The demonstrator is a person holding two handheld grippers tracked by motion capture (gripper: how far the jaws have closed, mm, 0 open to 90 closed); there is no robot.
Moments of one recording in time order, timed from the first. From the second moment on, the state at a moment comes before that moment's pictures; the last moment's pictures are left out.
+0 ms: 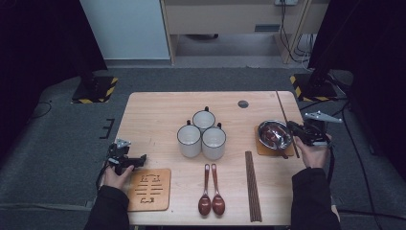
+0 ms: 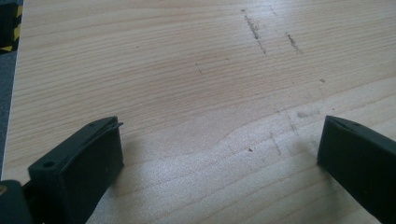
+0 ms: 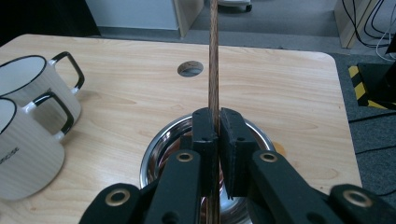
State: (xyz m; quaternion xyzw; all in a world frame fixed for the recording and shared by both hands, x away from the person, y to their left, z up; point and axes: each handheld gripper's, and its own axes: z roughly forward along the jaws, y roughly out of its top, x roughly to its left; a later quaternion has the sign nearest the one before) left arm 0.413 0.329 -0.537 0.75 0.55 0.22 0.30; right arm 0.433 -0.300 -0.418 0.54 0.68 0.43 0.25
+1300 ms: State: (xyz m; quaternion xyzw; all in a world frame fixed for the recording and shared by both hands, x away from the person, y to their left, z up) left arm 0.413 0.329 -0.537 0.75 0.55 0.22 0.30; right arm 0.476 -0.302 -0.466 0.57 0.70 0.38 0.23
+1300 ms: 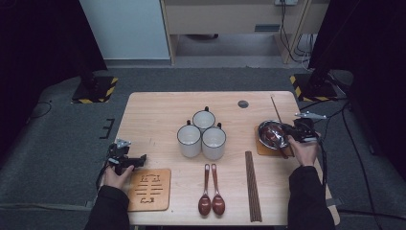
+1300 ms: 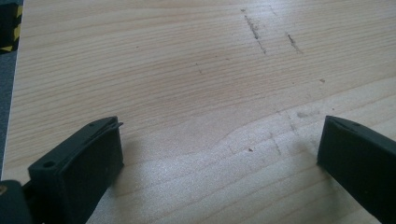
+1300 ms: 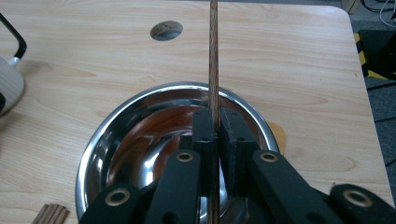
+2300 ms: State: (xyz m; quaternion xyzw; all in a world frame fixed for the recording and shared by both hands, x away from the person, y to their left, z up) left arm 0.413 0.329 -0.537 0.75 0.55 0.22 0.30; right arm 0.480 -0.291 -0.480 0.56 0.73 0.34 0.20
